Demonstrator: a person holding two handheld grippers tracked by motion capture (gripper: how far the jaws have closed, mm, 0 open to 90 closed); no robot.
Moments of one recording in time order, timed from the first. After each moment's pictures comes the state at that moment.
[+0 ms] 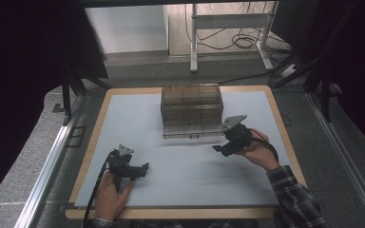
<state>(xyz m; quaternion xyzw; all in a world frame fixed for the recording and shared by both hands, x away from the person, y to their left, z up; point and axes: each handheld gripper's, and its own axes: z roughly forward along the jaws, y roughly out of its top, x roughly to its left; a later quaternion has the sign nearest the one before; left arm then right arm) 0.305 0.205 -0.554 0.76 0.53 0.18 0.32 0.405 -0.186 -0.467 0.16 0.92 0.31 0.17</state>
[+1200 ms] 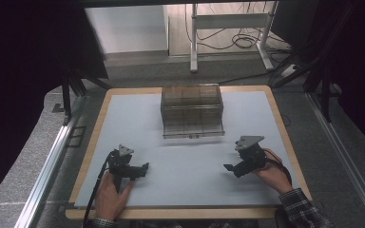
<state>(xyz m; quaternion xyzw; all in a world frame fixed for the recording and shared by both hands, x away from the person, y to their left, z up) 0.305 0.205 -0.554 0.76 0.53 0.18 0.32 0.361 -0.231 -0.503 0.20 0.91 0.34 0.16</state>
